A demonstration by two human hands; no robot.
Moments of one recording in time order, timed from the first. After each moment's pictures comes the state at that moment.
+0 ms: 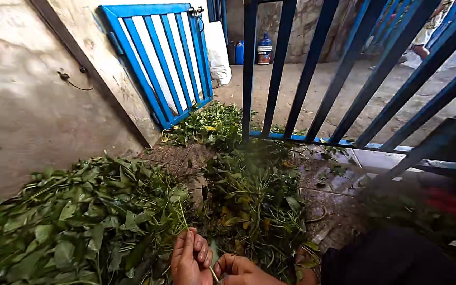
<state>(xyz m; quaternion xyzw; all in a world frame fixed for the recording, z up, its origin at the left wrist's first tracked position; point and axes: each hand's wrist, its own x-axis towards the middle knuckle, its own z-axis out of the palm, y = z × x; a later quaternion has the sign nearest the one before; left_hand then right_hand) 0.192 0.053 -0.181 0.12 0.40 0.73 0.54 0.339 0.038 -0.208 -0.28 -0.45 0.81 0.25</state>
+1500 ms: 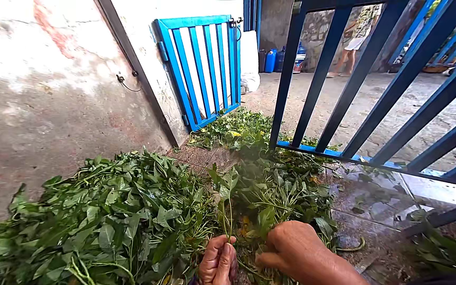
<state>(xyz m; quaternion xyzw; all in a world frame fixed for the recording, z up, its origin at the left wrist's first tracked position) 0.172 0.051 -0.208 0.42 0.33 0.72 0.44 0.355 0.122 -0.086 -0.46 -0.85 0.24 -0.08</state>
